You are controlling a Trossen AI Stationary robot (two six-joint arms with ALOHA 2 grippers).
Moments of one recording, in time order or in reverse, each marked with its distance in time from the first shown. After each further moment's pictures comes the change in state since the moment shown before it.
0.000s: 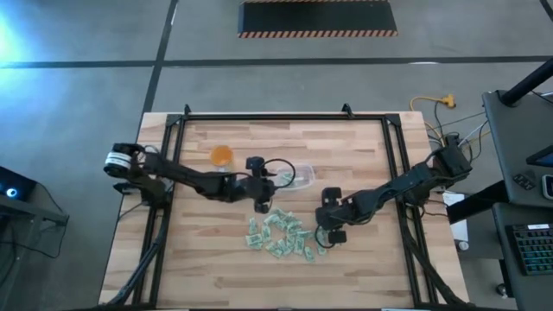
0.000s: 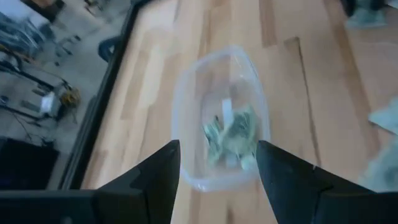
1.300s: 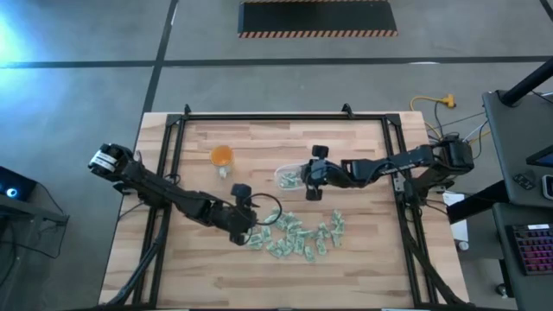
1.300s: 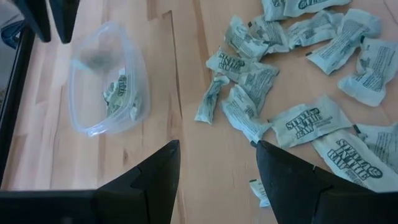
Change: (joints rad) left arm -0.287 -0.111 -0.028 -0.322 0.030 -0.227; right arm -0.359 -0.074 0.021 0.390 0.187 -0.467
